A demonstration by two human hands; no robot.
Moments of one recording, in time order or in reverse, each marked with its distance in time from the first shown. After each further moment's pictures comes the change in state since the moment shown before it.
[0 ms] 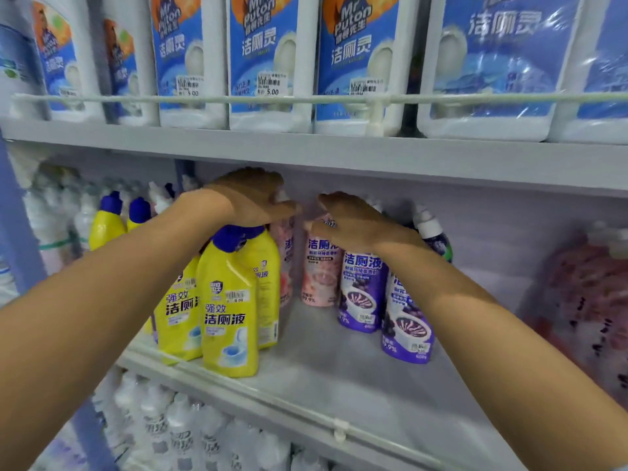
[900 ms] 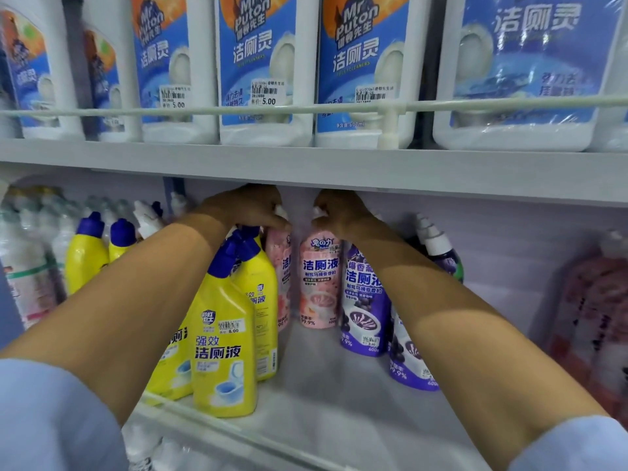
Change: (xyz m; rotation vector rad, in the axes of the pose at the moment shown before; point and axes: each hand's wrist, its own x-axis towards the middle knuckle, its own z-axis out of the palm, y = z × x) left_hand 0.070 -0.020 0.025 -0.295 -0.084 0.160; right_hand 0.075 0.026 0.013 0.022 0.115 0.199
